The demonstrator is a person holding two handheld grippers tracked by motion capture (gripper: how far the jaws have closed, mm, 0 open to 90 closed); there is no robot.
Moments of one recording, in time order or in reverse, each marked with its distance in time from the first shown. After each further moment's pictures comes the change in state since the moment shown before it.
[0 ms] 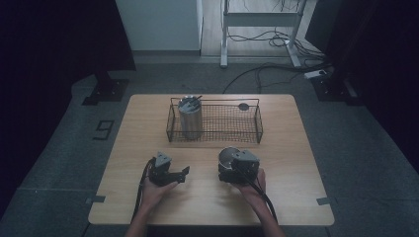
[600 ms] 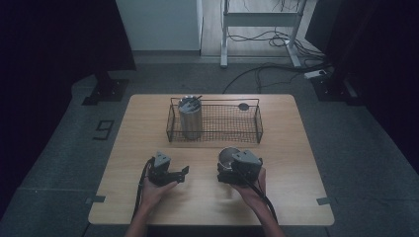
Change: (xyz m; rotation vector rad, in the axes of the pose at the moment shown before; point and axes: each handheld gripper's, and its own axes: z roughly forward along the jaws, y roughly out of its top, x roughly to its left) left arm 0.001 0.001 -0.003 -0.015 -0.003 -0.004; right arm 0.008 0.010 -0.023 -0.076 -0.036 -0.017
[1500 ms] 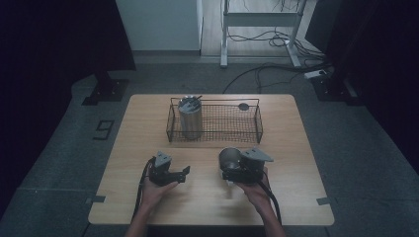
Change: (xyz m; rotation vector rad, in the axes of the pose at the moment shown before) left arm -0.002 0.002 0.000 -0.008 -0.013 0.013; right arm -0.015 0.006 -0.012 -0.045 0.132 0.108
